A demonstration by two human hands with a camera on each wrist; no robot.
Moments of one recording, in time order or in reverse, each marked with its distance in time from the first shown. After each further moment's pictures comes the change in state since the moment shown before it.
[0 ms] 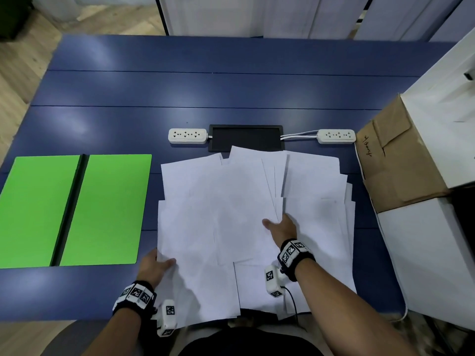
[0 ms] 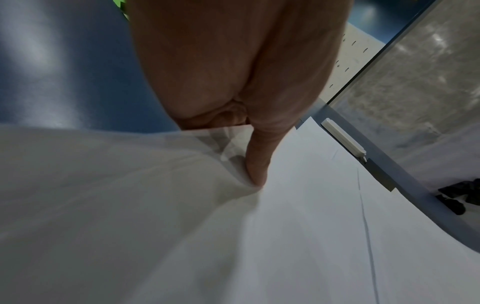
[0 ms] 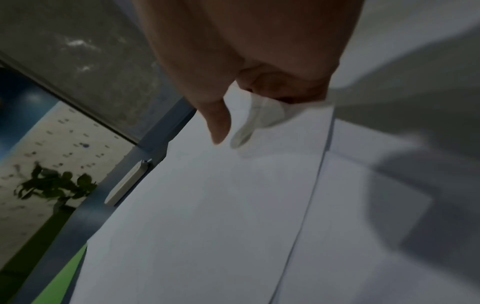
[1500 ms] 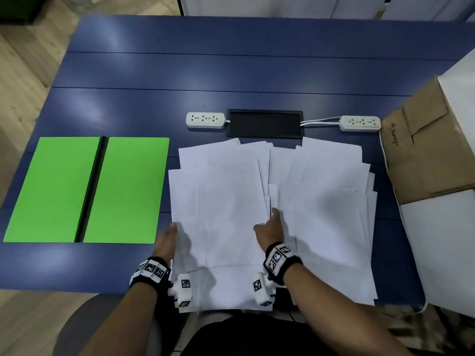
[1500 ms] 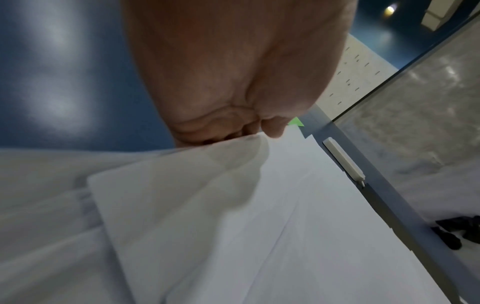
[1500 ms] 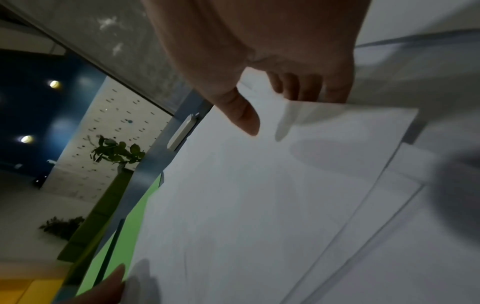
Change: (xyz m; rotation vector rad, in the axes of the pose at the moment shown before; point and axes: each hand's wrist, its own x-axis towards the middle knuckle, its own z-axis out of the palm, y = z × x) left_hand 0.009 0.006 -0.010 -0.329 0.026 -0.232; right_hand -0.062 0.001 0.075 -0.024 -0.092 -0.024
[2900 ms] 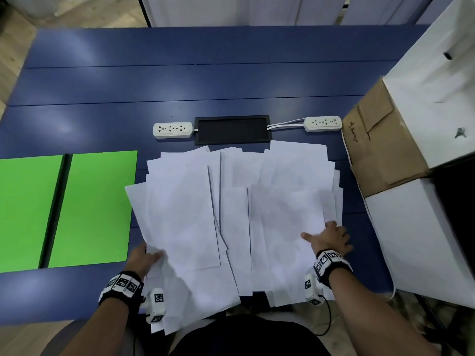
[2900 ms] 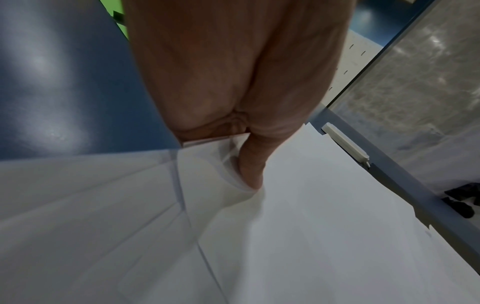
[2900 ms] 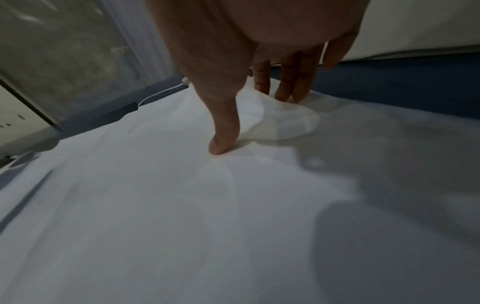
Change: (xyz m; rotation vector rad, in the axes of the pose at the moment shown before) left_hand 0.019 -0.016 0.005 0.263 -0.081 0.165; right_hand 0.053 0.098 -0.191 -0.602 0.423 0.264
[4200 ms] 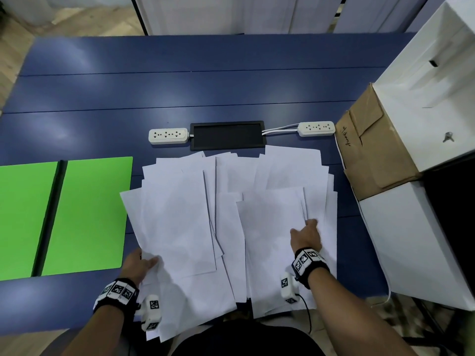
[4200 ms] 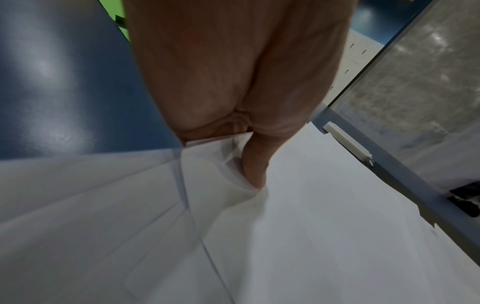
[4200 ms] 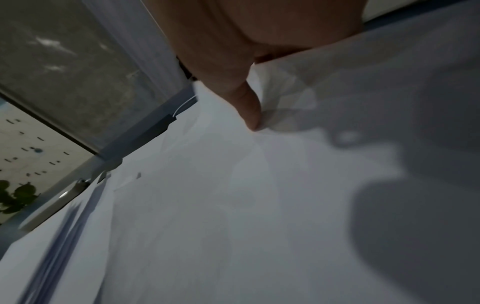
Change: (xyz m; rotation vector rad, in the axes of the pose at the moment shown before) left_hand 0.002 0.002 0.002 0.046 0.038 0.014; right_hand -0.015 -0.039 0.014 0.356 -0.048 -0.006
